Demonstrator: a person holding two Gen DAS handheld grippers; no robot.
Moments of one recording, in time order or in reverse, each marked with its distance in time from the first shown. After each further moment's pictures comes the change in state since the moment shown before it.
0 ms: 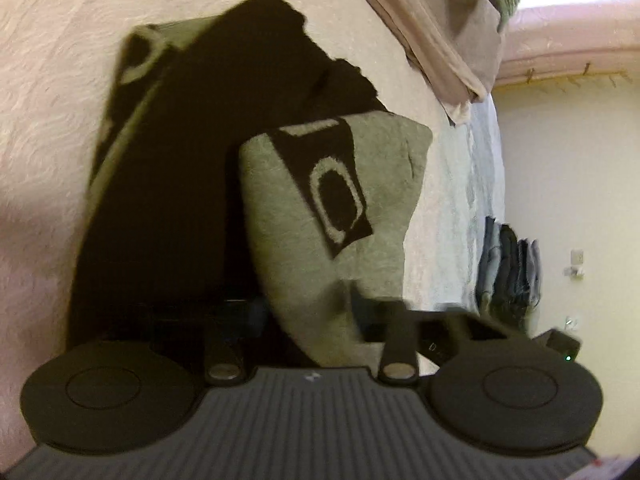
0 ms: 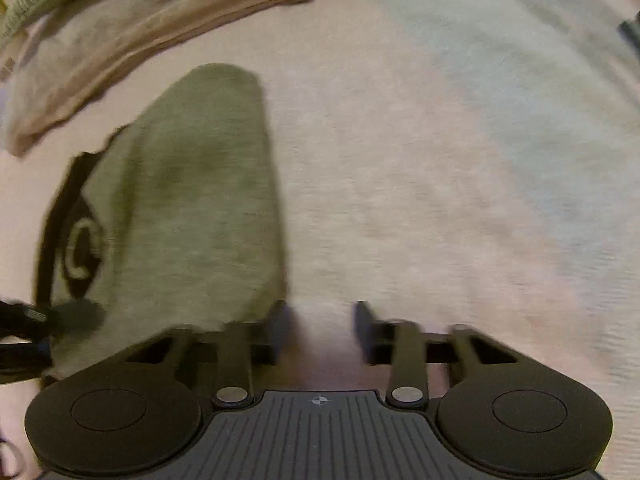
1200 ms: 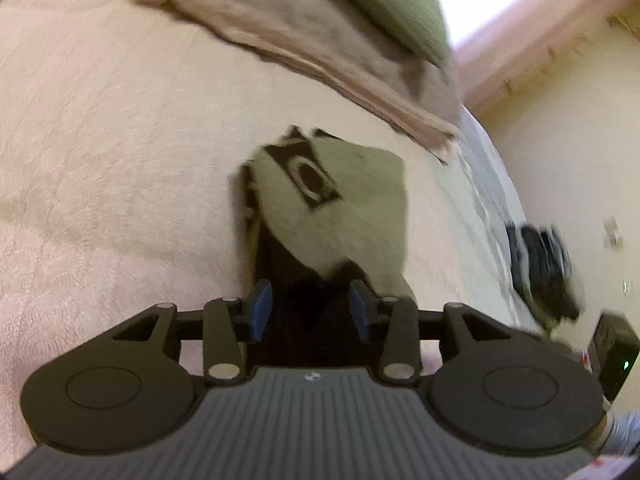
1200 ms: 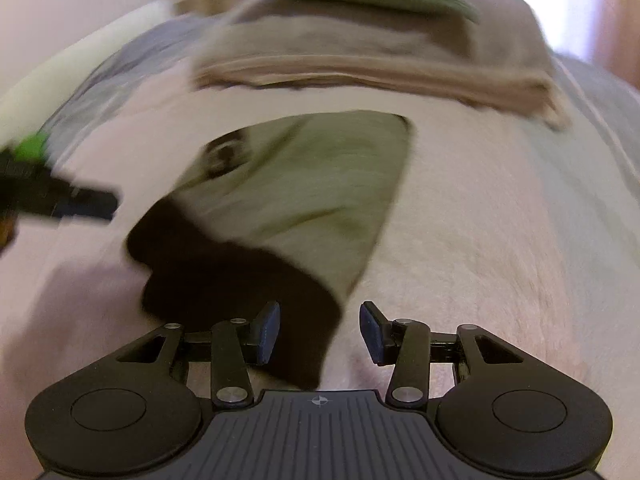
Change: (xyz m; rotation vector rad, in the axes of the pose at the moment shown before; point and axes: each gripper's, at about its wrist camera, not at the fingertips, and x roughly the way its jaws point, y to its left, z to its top) left arm -0.163 0.001 -0.074 0.294 -0.267 0.118; right arm -0.104 0.072 -0.109 -0.603 -0.204 0.107
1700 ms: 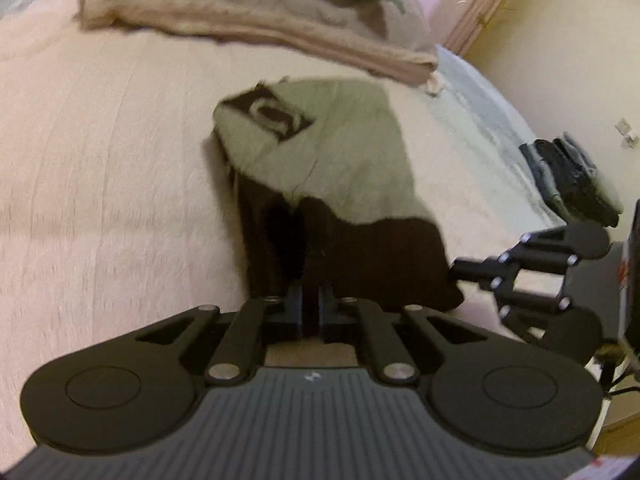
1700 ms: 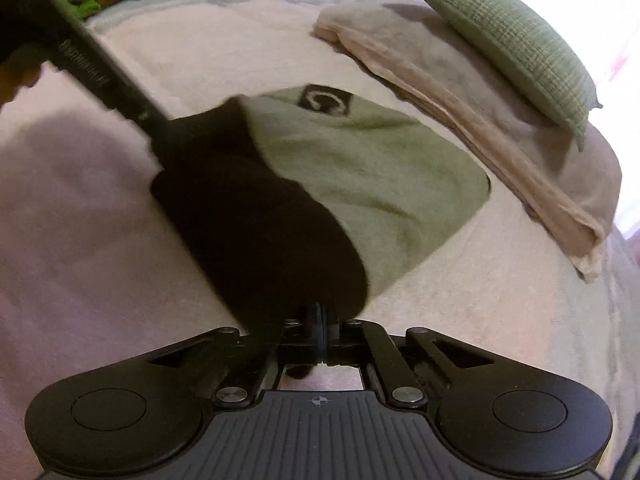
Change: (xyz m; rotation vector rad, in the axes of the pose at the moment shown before) left arm 0.027 -0.019 -0.060 0.233 0.031 0.107; right arm 0.045 0.039 -0.036 -0.474 0.027 -0.099
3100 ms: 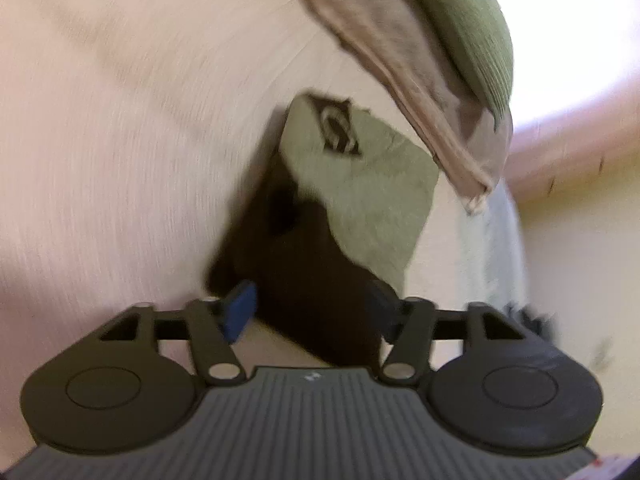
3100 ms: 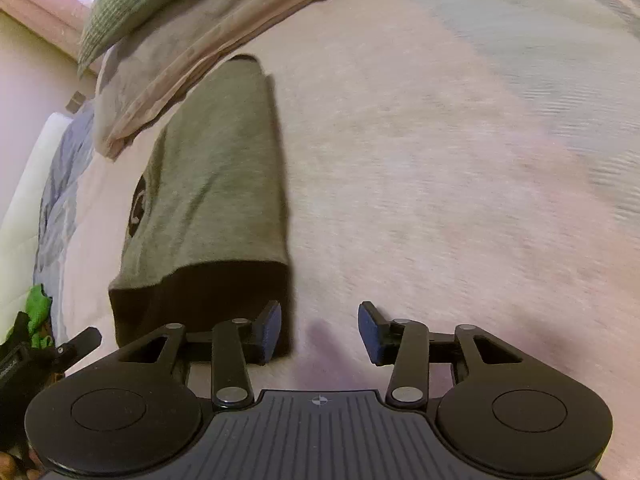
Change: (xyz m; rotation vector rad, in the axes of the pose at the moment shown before) left arm -0.020 0.009 -0.034 -0.701 -0.079 -0.055; right arm -0.018 -0.127 -0.077 1.217 0.100 0.220
